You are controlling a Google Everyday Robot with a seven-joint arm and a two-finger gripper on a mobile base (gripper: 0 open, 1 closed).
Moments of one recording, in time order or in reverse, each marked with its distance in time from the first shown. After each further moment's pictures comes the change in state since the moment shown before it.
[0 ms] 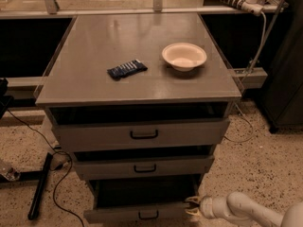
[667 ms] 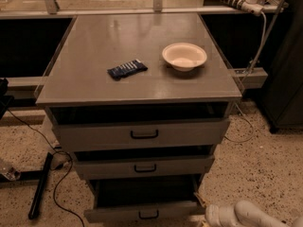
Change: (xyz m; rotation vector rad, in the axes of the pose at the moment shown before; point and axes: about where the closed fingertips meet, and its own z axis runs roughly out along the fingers) arm 0.021 0.031 -0.012 -0.017 -0.033 0.049
